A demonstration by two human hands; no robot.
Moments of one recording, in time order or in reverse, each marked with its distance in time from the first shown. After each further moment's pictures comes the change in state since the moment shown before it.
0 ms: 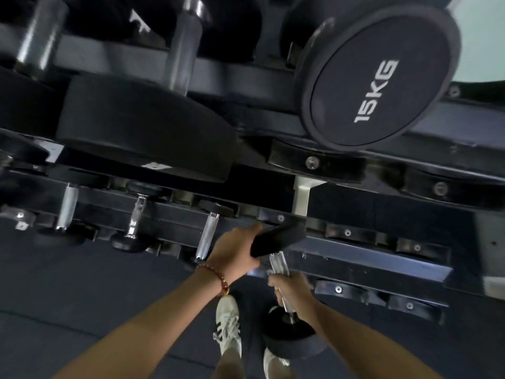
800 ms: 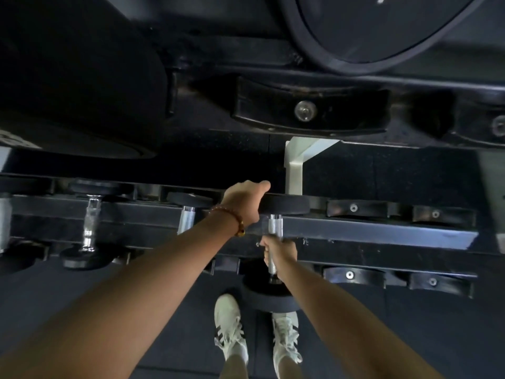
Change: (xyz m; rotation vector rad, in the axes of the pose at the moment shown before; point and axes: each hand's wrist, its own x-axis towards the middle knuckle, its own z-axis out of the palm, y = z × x) left_hand 0.135 -0.015 0.048 0.360 -0.049 0.196; right_hand 0.114 -0.004 0.020 0.272 0.240 0.078
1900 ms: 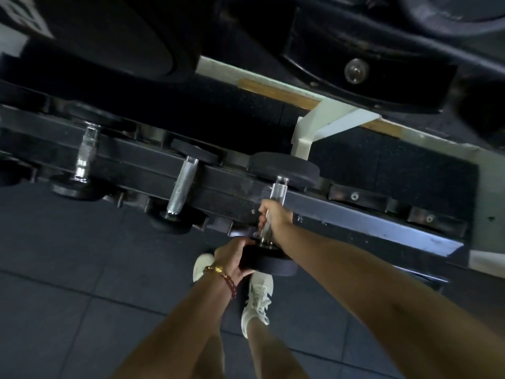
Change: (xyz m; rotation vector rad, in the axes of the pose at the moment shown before) left_hand -0.097 0.043 0.127 -2.000 0.017 -1.351; right_hand -0.005 -0.014 0.004 -0.072 -0.008 0.043
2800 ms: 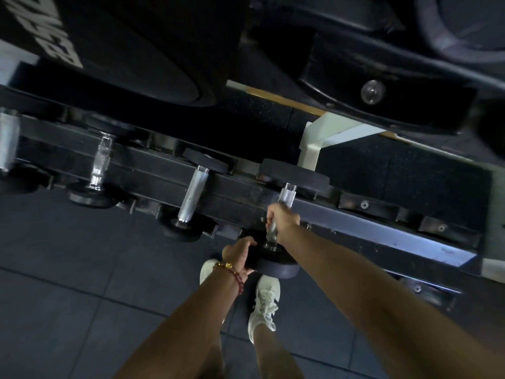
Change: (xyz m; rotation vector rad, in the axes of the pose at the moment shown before) left_hand 0.017 0.013 0.002 -0.053 0.016 0.043; right_hand -0.002 -0.016 0.009 -0.138 0.065 0.040
